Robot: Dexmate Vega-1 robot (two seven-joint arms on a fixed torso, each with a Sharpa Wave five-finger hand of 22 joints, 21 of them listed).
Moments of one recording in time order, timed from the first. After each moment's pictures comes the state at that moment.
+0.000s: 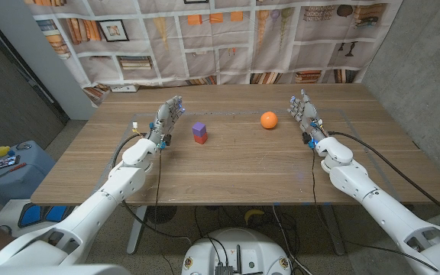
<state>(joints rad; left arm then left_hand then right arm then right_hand) 0.84 0.52 0.37 -1.30 -0.64 -0.29 -0.04 0.06 0.09 0.68 -0.07 0.17 0.09 -0.03 0.19 0.17 0.01 -0.03 0.20 0.17 -0.03 -0.02 0.17 0.16 0.05 -0.04 0.19 0.17 -0.84 -0.50 -0.37 -1.30 0.64 0.30 0.02 0.24 0.14 0.09 0.11 0.30 0.13 0.01 0.18 0.17 0.12 0.03 0.18 0.24 -0.01 0.00 0.18 0.39 0.16 -0.02 0.19 0.17</state>
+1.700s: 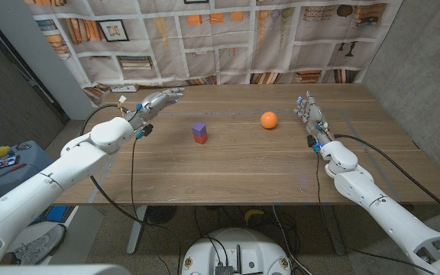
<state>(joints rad) 0.90 0.92 0.33 -1.73 -0.38 -0.01 -0.01 0.25 0.00 0.71 -0.19 0.18 0.26 -0.18 0.22 0.17 0.08 -0.13 0.20 0.17 0.00 -0.04 0.17 0.17 0.08 -0.03 0.19 0.16 -0.90 -0.54 -0.35 -1.35 0.60 0.34 -0.05 0.25 0.16 0.11 0.11 0.30 0.14 0.01 0.18 0.17 0.13 0.03 0.19 0.21 -0.01 0.00 0.19 0.36 0.16 -0.02 0.19 0.17</state>
